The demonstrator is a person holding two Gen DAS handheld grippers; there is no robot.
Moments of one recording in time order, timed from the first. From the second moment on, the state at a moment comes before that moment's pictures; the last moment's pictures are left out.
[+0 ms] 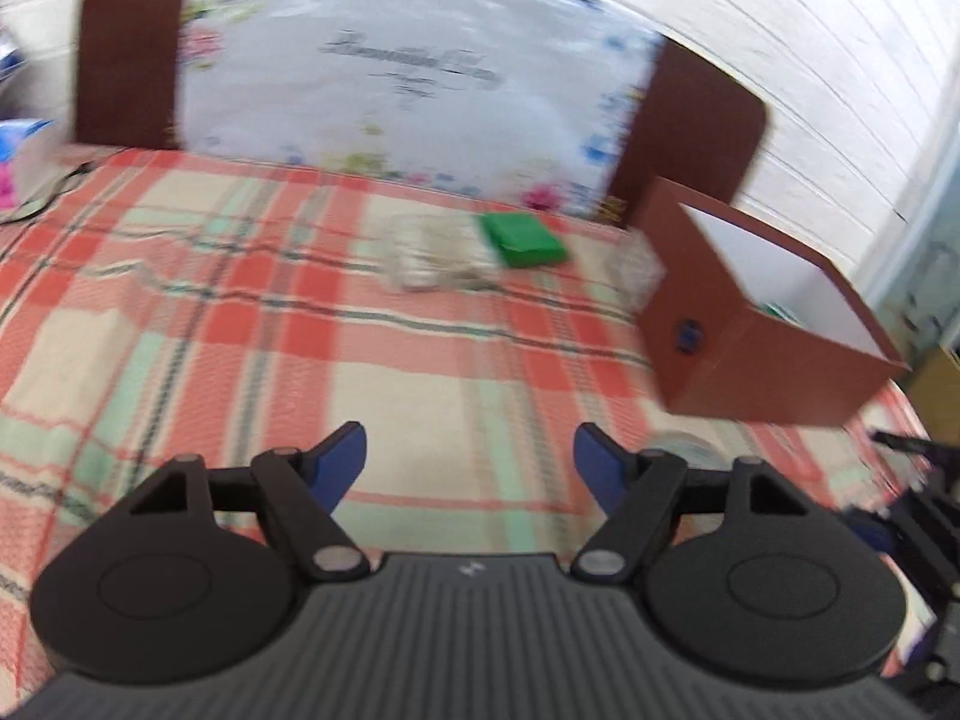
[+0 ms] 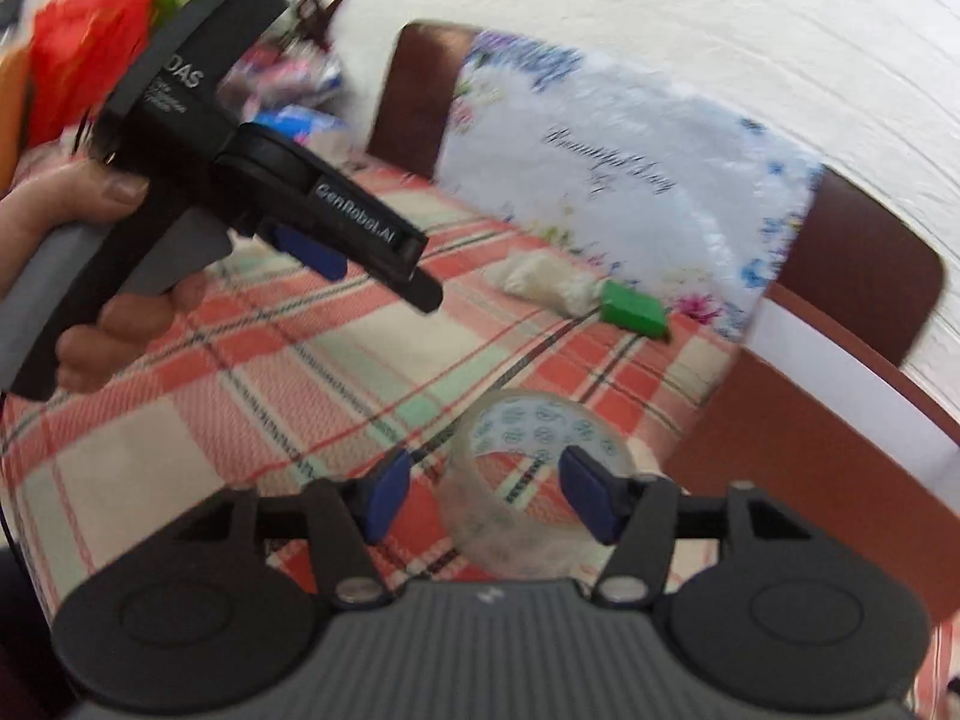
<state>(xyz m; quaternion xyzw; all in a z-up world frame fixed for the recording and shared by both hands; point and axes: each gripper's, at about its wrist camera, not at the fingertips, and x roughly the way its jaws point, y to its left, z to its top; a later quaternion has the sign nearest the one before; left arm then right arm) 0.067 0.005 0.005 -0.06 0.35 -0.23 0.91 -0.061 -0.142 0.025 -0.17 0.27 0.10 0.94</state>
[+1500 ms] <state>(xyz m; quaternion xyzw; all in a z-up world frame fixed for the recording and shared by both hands) 0.139 -0.314 0.052 0.04 0.37 -0.37 0.85 -0.010 -0.406 0.044 0.03 0.17 -0.15 0.97</state>
